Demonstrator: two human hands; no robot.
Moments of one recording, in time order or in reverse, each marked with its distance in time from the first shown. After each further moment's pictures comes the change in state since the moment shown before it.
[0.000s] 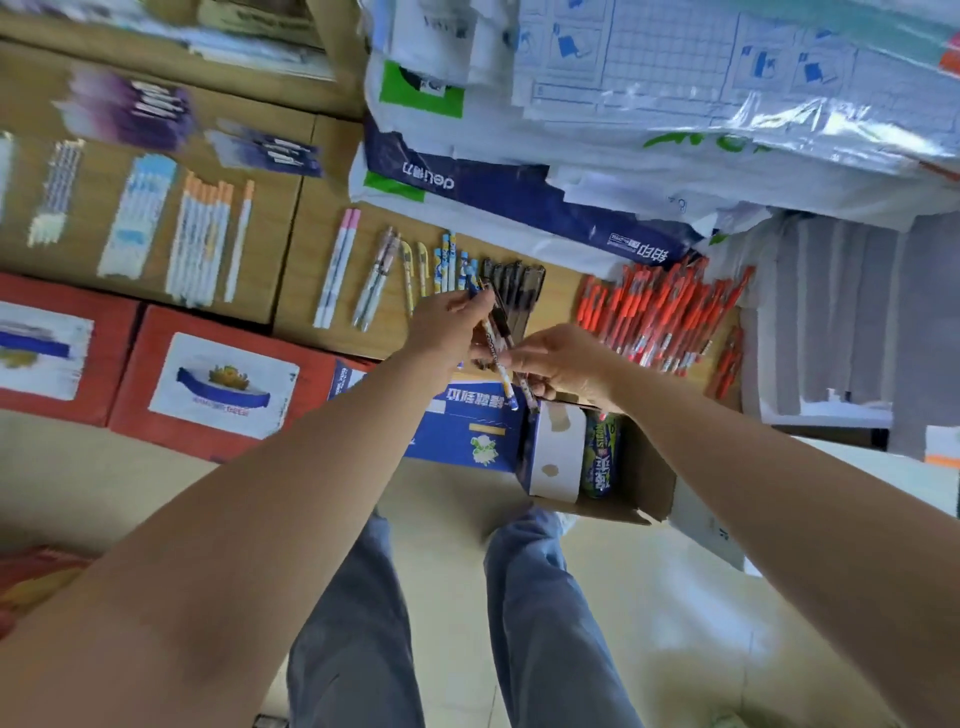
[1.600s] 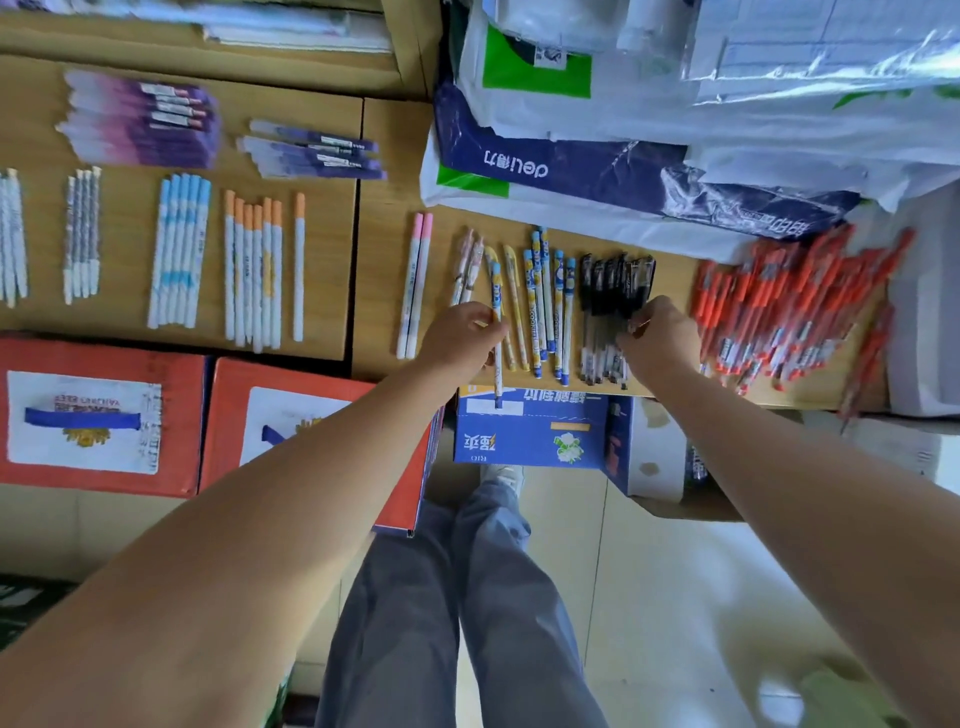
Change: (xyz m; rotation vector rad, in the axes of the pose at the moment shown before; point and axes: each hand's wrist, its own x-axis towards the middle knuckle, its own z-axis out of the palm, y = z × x) left_hand 0.091 -0.013 -0.118 0.470 -0.171 -0.040; right_hand 0.119 0.019 0.039 -0.281 0.723 0.406
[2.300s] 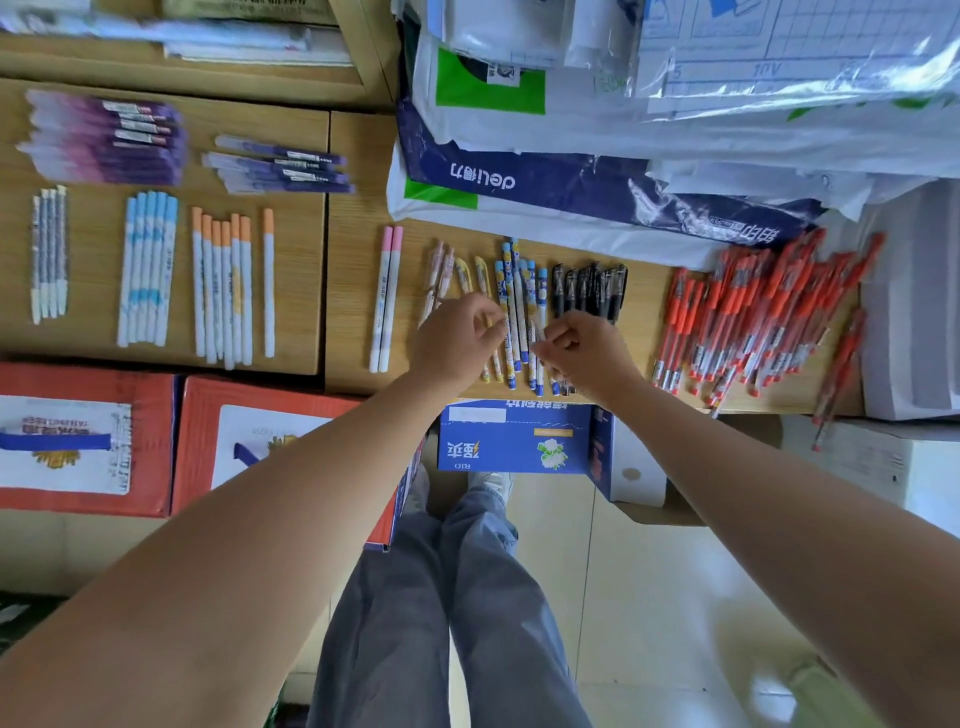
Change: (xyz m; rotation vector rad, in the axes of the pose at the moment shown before) left_hand 0.014 0.012 0.020 0.425 0.095 0.283; right_hand -0.019 -0.022 0.001 0.338 -0.320 -0.251
